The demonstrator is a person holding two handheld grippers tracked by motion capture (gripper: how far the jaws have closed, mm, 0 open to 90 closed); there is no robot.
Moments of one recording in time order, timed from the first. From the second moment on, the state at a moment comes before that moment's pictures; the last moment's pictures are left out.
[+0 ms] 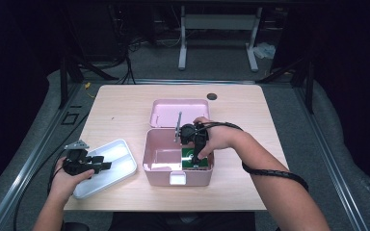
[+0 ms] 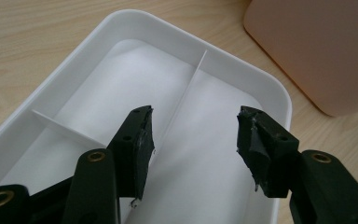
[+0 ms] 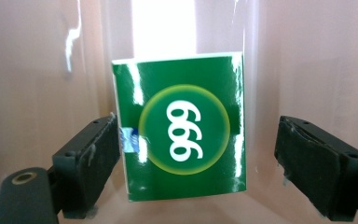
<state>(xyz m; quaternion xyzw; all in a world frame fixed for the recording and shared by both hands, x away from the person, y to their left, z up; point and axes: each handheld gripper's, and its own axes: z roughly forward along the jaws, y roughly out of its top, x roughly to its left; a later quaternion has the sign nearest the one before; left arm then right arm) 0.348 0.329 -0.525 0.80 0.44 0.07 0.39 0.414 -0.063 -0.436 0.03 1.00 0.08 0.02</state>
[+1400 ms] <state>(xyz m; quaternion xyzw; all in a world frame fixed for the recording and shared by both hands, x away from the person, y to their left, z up) 0.347 0.329 -0.524 0.80 0.45 0.07 0.39 0.407 -0.184 -0.394 0.13 0.99 0.04 0.04</state>
